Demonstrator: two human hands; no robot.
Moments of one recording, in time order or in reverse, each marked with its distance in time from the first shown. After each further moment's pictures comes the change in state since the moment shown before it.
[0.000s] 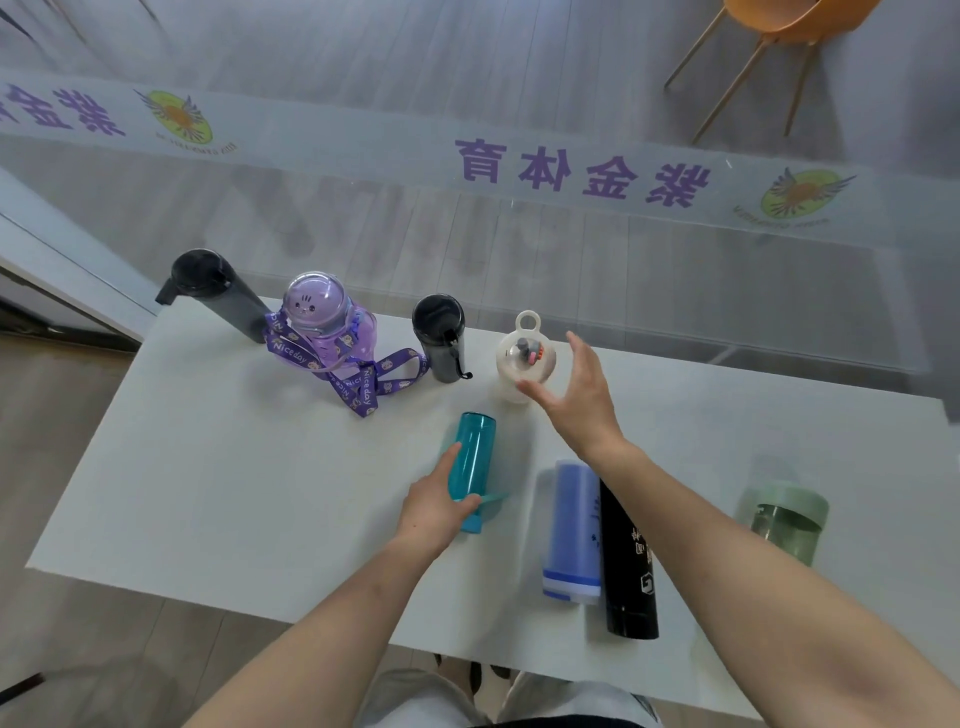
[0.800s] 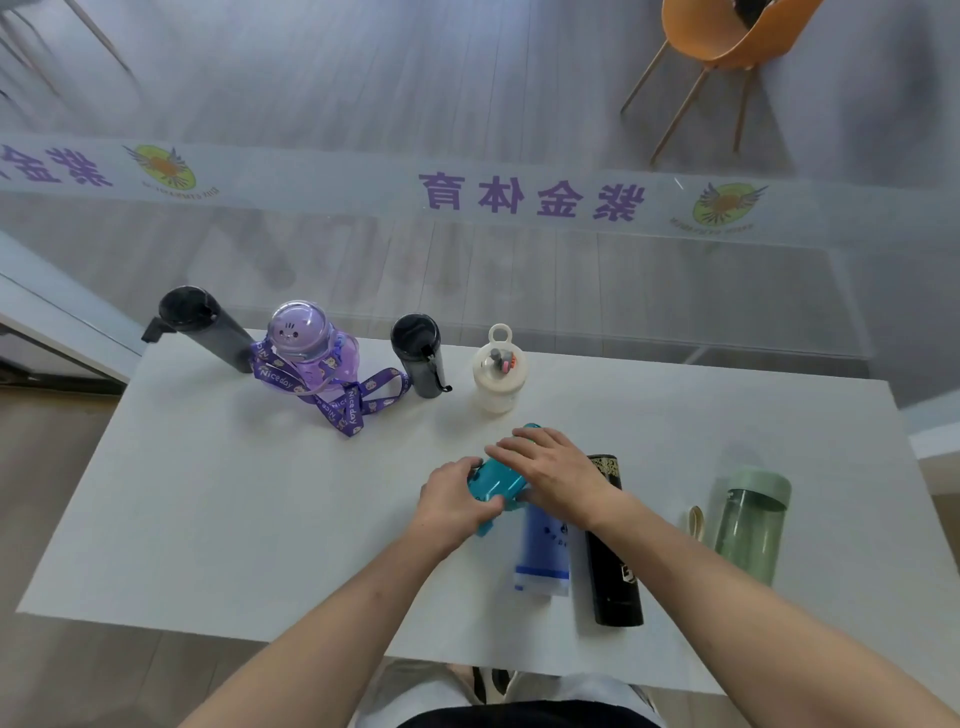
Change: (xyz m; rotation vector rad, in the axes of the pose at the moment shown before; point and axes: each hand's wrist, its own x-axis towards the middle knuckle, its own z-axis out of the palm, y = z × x) left_hand -0.024 0.056 -0.001 0.100 -0.024 0.200; right_hand -0.063 0.046 -0.001 -0.781 -0.412 -0.711
